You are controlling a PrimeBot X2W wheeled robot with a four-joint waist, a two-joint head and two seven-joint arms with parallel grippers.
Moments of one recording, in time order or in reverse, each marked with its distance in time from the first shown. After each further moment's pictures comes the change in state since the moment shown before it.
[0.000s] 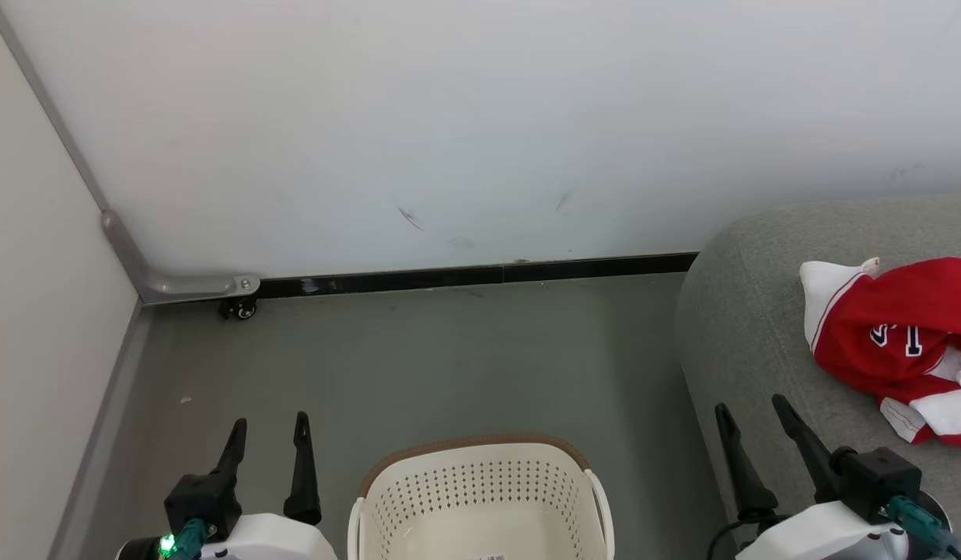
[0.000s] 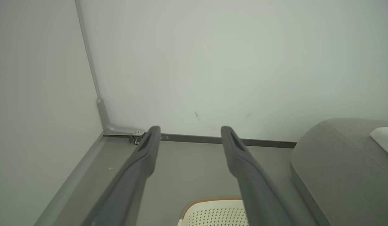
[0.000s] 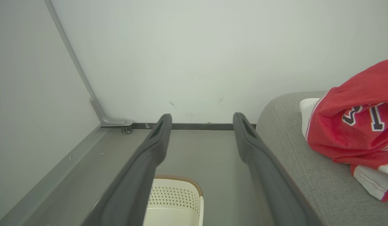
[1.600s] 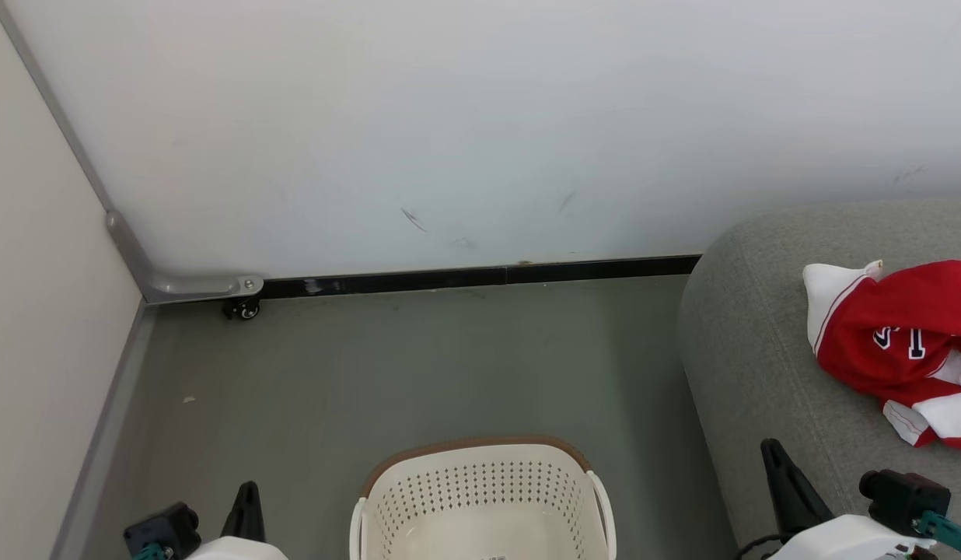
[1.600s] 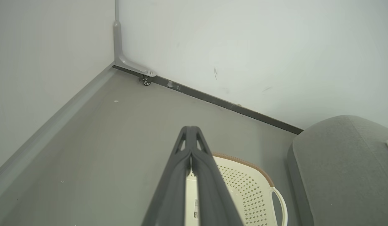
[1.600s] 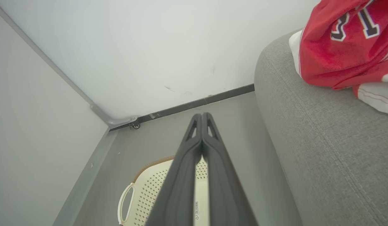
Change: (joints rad) left arm 0.030 -0.026 0.088 0.128 -0.199 -0.036 0.105; right arm 0.011 0.021 -0.064 0.101 0.217 0.000 0.077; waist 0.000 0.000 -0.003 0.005
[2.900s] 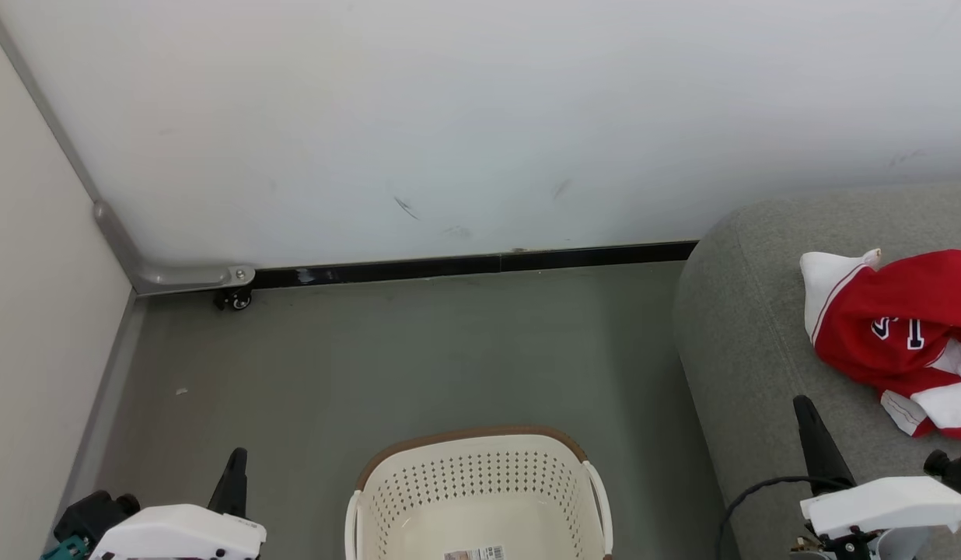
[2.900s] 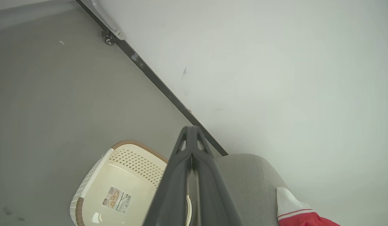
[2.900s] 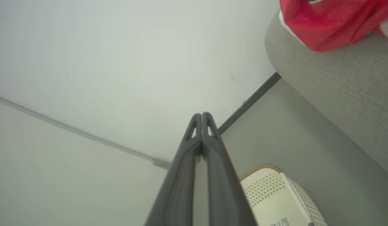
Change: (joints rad) left arm -0.050 -0.005 0.114 -0.052 -0.506 -0.103 0.154; right arm -0.081 0.000 -0.060 0.011 0.556 0.000 0.071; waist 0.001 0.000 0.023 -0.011
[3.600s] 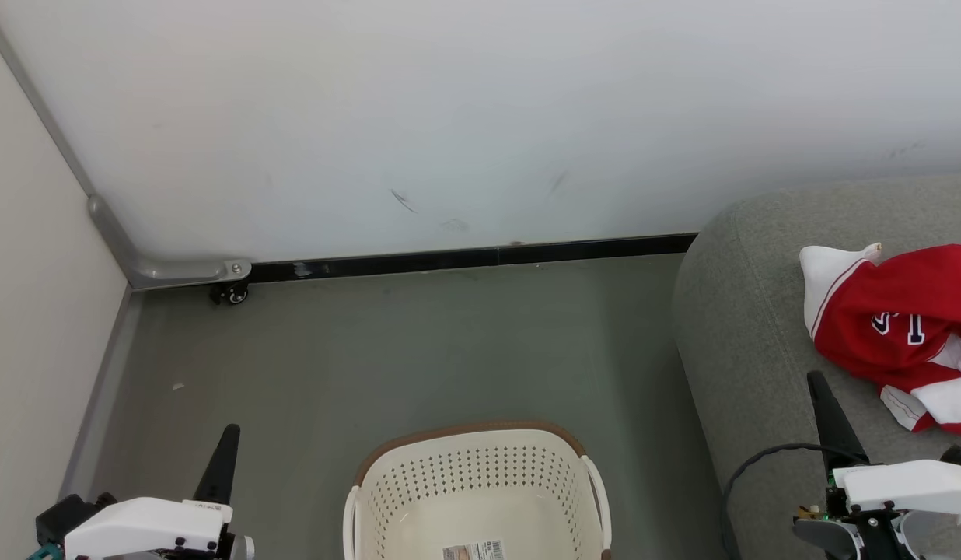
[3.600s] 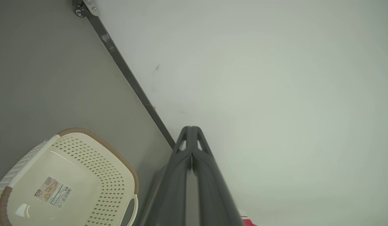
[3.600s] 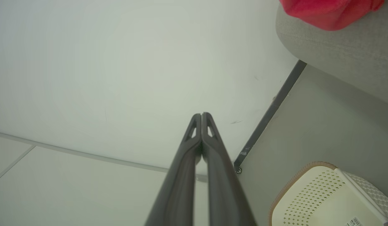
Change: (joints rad) left arm -0.001 -0.006 0.045 -0.062 -0.283 -0.047 0.058; right arm -0.040 -0.001 -0.013 -0.004 0.313 0.000 0.023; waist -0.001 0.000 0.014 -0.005
